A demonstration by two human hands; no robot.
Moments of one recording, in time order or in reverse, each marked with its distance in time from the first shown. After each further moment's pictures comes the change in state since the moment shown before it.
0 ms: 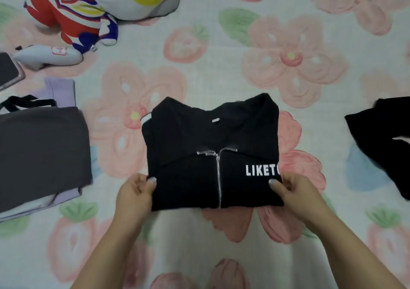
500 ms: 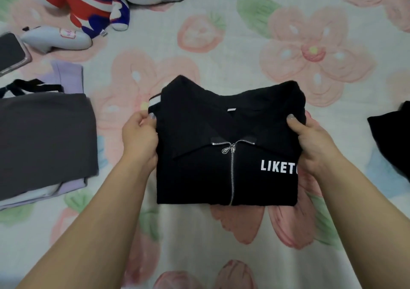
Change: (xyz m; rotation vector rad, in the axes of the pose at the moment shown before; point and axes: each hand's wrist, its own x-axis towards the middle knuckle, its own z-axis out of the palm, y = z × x) left_hand 0.061 0.077 0.017 -0.523 0.038 0.015; right_hand 0.072 -0.064 -0.008 0.990 0.040 0.036
